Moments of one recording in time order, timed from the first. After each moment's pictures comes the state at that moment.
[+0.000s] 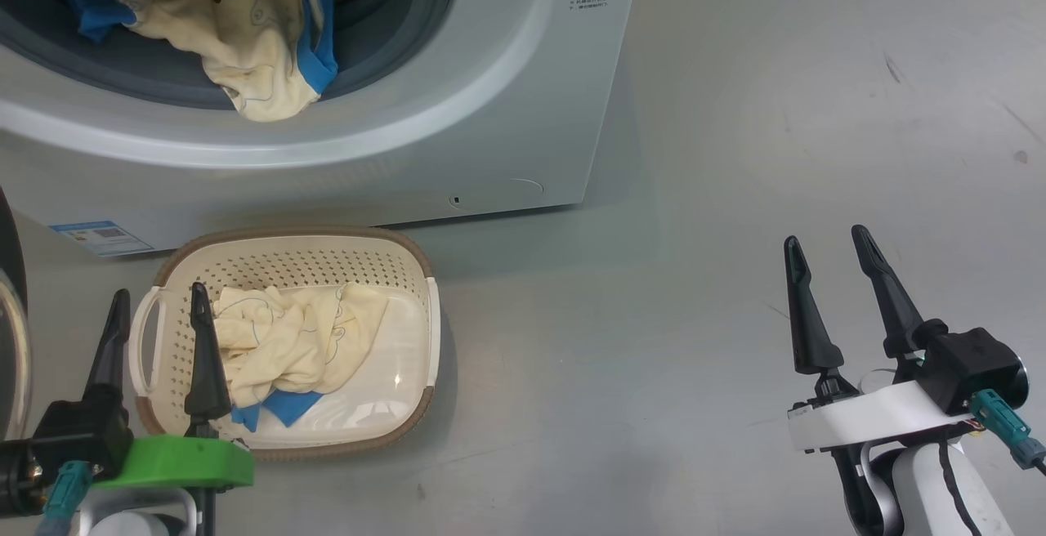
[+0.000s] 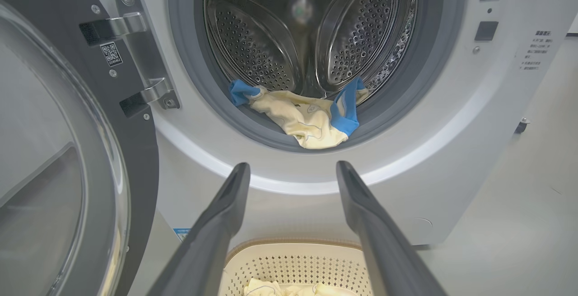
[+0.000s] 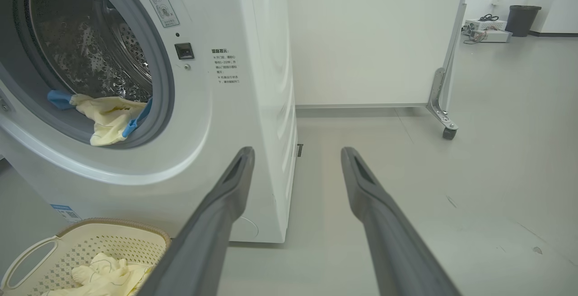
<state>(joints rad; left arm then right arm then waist) -0.06 0.05 0.05 0.09 -0.23 0.00 -0.26 -0.05 -0.06 0.10 0.03 0.23 0.09 -0.26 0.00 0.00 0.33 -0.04</state>
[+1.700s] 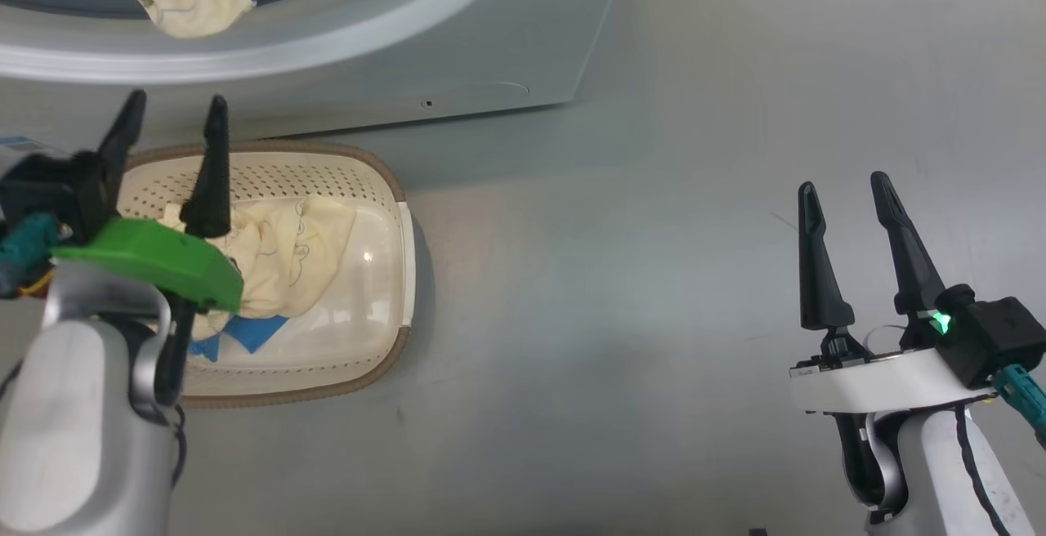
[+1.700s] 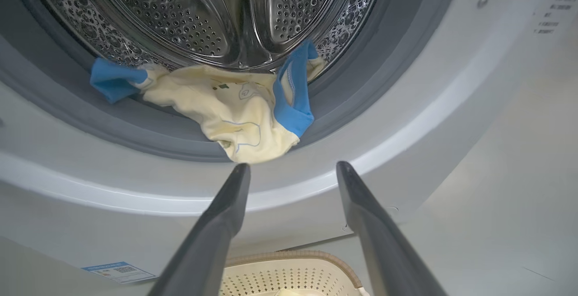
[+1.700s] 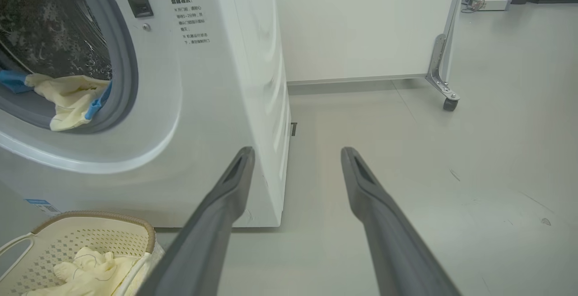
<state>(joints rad) -0.42 0.12 -0.03 0.11 -0.30 -0.08 0.05 -0.10 -0.04 0.10 -0.06 0.25 0.10 -0.26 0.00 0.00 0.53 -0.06</state>
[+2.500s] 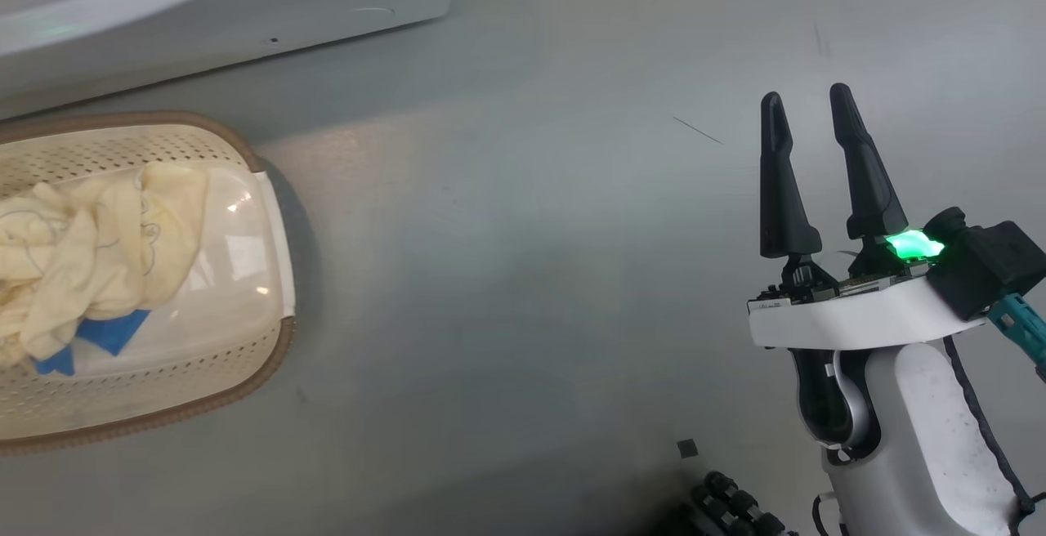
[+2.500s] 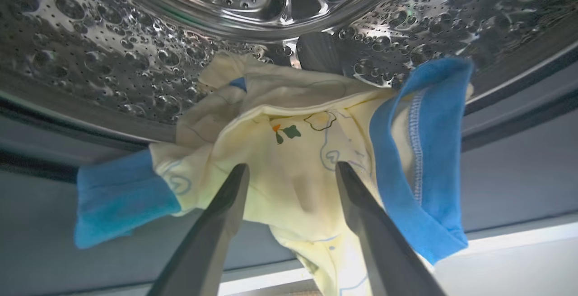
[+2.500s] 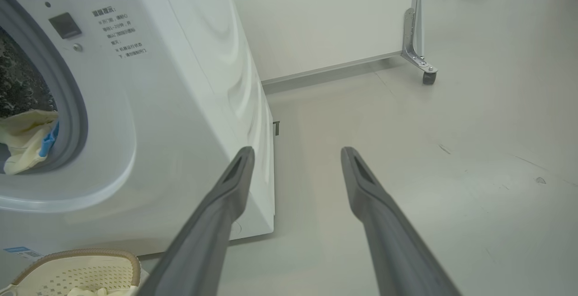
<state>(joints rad) -0.93 0.41 0.09 0.22 -0.36 -0.08 0.65 -0.25 -0.04 0.23 -0.07 0.44 0.08 -0.26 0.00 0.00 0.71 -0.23</state>
